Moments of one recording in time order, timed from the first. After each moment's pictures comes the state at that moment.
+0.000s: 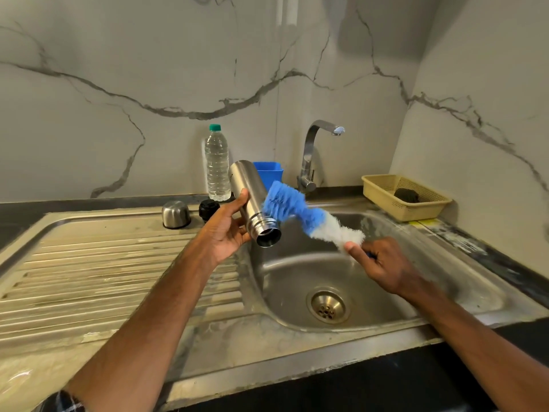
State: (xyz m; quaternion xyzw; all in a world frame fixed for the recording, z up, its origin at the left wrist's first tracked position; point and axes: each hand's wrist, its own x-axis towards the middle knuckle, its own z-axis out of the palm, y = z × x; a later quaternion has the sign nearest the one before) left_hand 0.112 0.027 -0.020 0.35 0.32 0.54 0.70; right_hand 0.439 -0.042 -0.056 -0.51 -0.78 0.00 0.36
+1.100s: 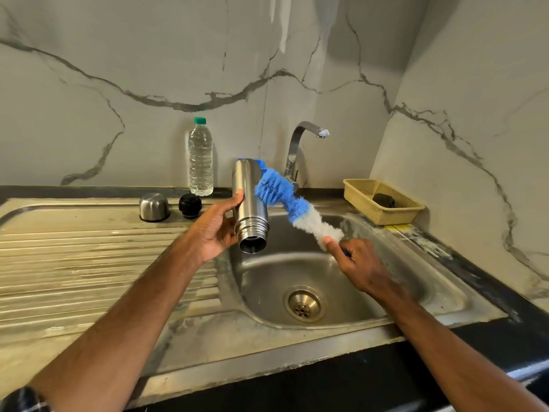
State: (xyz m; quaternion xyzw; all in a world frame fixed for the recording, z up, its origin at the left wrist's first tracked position) left_hand 0.124 0.027 -0.025 0.37 0.31 0.50 0.72; right_hand 0.435 -0.039 -0.058 -0.54 -0.75 0.02 0.38
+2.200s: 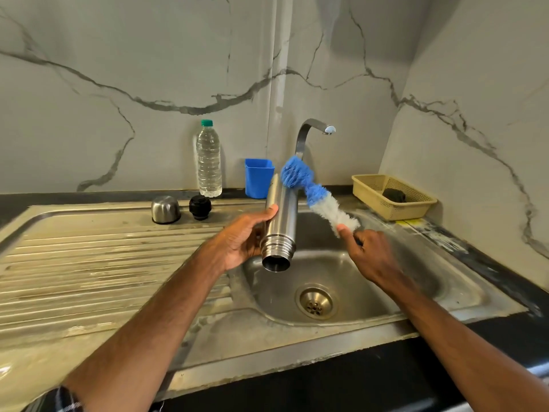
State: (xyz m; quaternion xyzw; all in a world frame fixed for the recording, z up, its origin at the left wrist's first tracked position) left_hand 0.149 0.001 -0.022 0.48 0.35 0.41 0.69; right_hand 0.434 -0.031 -0.054 -0.63 -0.68 -0.01 0.37
